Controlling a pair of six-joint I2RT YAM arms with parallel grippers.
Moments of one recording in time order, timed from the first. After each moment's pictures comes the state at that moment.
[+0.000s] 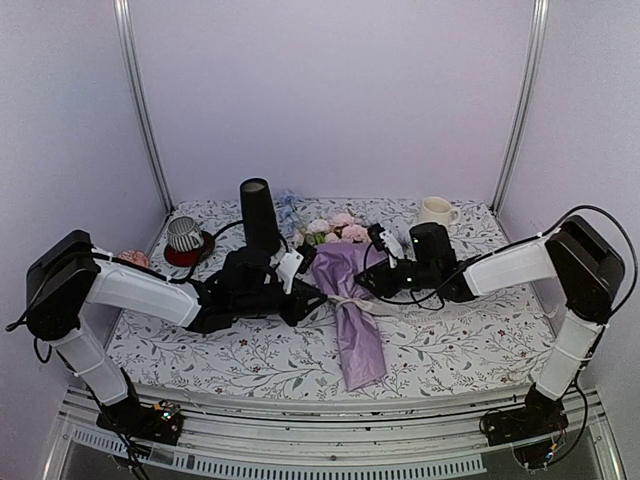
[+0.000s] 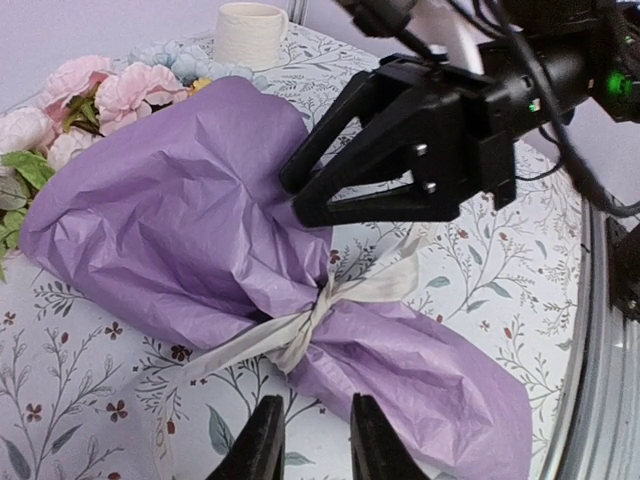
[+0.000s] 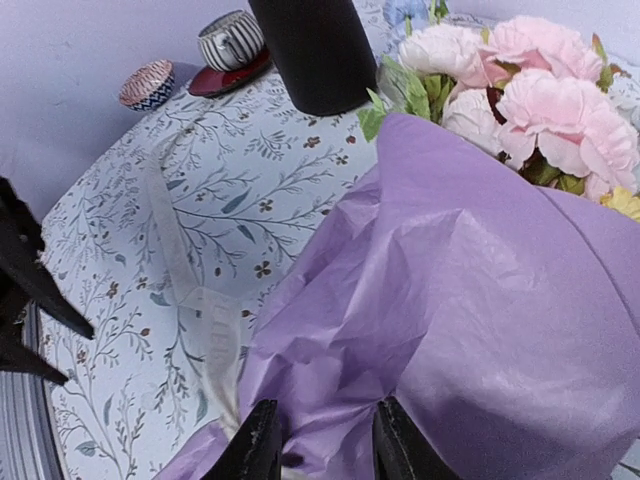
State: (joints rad) left arm -0.90 1.65 0.75 0.48 0.11 -0.17; right arm 0.65 1.81 0.91 0.38 -0.36 0.17
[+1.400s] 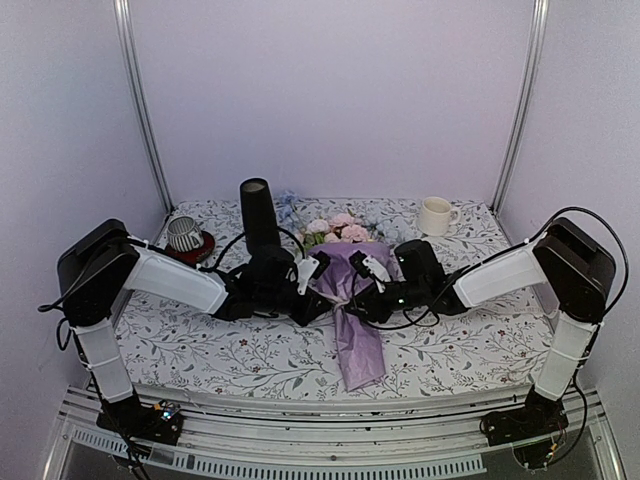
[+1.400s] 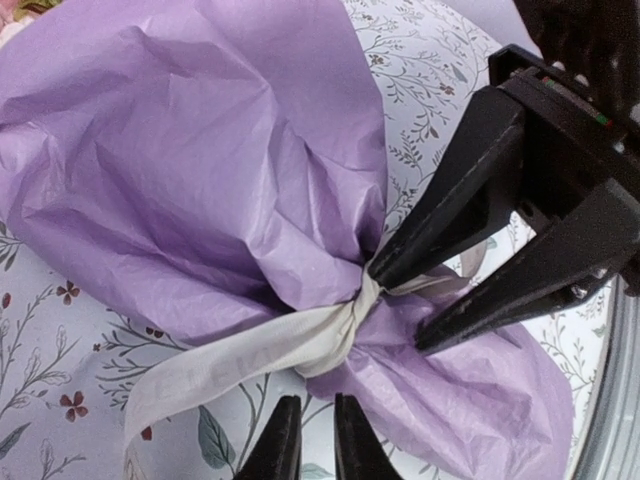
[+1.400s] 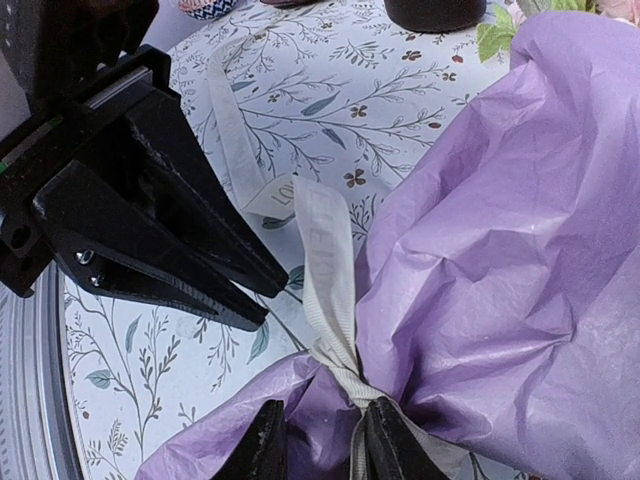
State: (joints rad) left arm -0.86 1.85 0.93 0.30 0.18 -0.21; right arm 0.74 1.82 0.86 0.33 -0.44 0.07
